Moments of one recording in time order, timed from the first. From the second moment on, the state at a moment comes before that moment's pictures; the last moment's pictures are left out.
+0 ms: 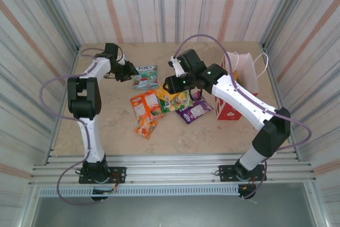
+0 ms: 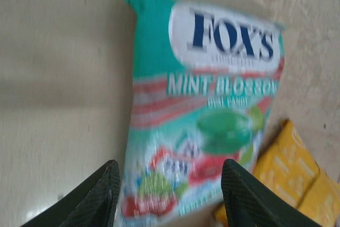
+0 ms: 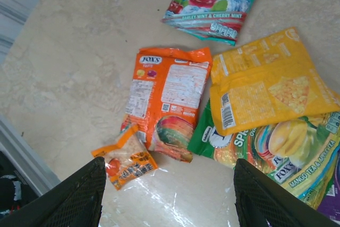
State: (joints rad) left arm -0.06 2.19 1.75 -0.71 0.46 -0.39; right arm 0.72 1.61 1.56 -0.79 -0.17 0.31
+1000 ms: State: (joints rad) left arm -0.06 2.16 1.73 -0.67 0.55 -0.37; right arm 0.73 1.40 1.34 -0.60 -0.13 0.31
